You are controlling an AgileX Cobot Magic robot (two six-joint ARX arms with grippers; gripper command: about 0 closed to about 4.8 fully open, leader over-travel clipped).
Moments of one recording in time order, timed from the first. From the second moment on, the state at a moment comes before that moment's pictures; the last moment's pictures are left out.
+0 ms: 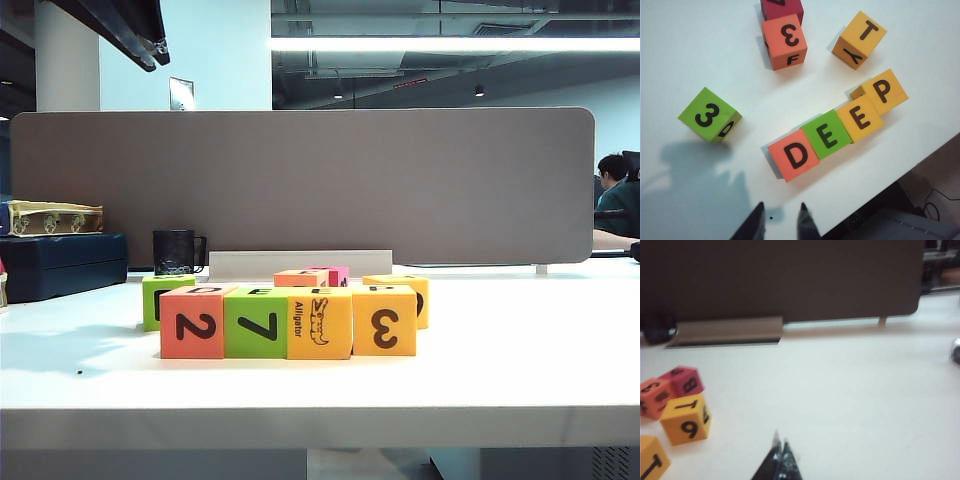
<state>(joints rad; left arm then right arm) -0.41 1.41 1.56 -1.09 0.18 0.11 0.01 0.02 0.00 0.05 -0.13 0.11</state>
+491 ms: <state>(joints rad) -0.41 1.41 1.56 -1.06 0.18 0.11 0.06 0.01 0.00 -0.12 -0.05 0.10</state>
